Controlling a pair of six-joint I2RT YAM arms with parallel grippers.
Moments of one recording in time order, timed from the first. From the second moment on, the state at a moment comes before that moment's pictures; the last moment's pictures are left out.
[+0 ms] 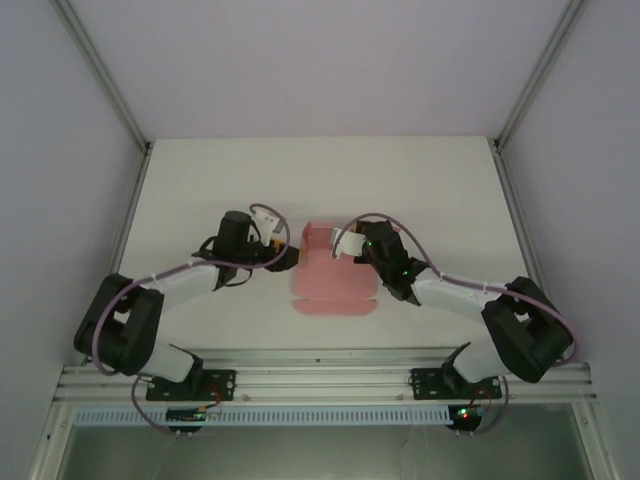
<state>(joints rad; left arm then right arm) -0.45 1.46 0.66 0.14 0.50 -0.19 0.69 1.41 0.64 0.35 0.32 -1.03</state>
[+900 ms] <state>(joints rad) -0.54 1.57 0.71 0.21 0.43 -0.14 0.82 1.54 0.66 0.39 0.57 -1.07</state>
